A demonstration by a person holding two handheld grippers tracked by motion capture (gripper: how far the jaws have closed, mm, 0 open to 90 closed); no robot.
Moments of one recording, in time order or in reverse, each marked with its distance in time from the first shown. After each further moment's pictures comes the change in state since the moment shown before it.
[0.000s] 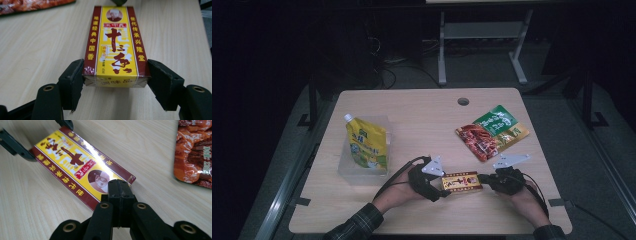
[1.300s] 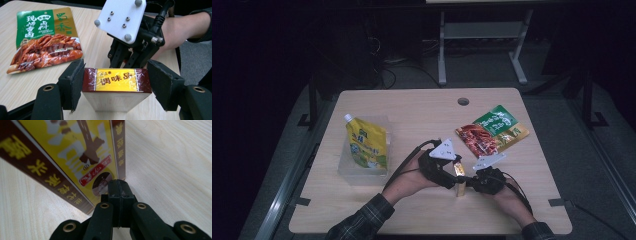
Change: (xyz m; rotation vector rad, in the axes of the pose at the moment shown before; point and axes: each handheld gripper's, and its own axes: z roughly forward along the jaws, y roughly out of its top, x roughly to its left) left arm -0.005 0.066 -0.018 -0.148 0.008 0.017; right arm 0.019 0.017 0.039 0.067 0.086 -0.062
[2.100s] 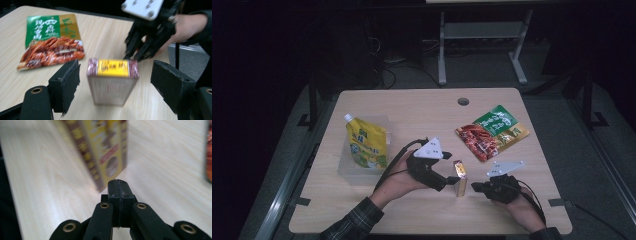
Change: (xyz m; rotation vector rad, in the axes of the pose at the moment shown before) left arm -0.004 -0.012 -0.037 -0.035 0.021 -0.029; right arm 0.017 -0.018 -0.039 -0.042 -0.033 0.031
